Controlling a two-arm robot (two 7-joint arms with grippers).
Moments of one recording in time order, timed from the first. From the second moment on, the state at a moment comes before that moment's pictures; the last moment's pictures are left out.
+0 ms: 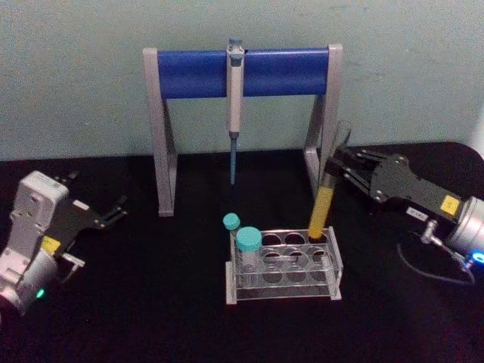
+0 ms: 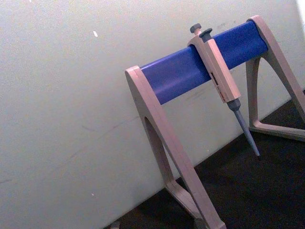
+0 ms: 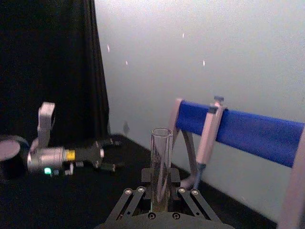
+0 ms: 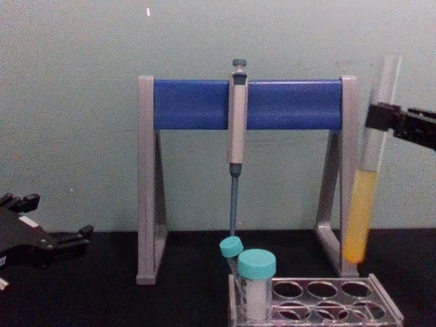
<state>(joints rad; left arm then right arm) -0.20 0.60 0.45 -1.41 -0.25 -0.12 0.03 0.20 0.62 -0.30 -1.61 0.73 -0.04 0.69</state>
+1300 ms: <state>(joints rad) -0.20 0.60 0.45 -1.41 -0.25 -0.12 0.03 0.27 0.50 -0.37 -1.56 0.56 -0.08 0.60</state>
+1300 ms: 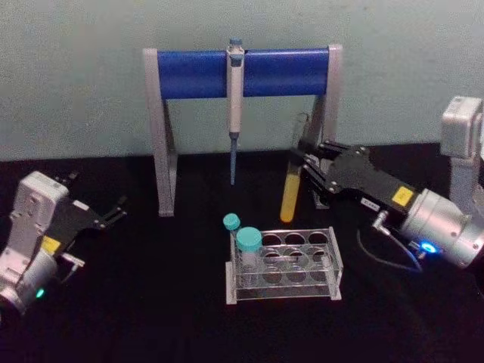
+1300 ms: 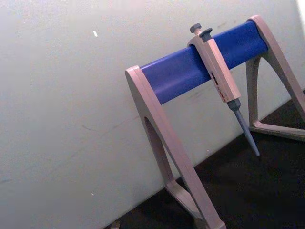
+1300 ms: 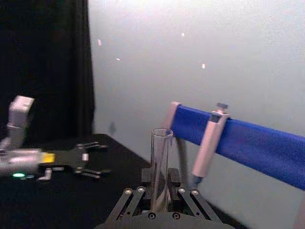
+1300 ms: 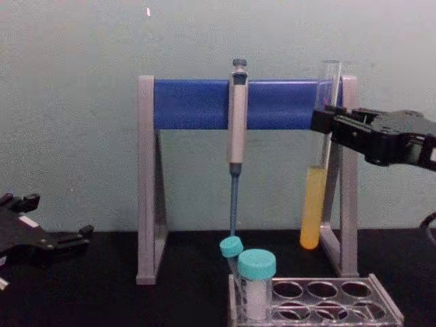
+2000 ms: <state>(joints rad) -0.20 0.60 0.45 -1.41 -0.25 -0.12 0.03 0.20 0.64 -0.30 -1.65 0.60 -0.02 0.53</state>
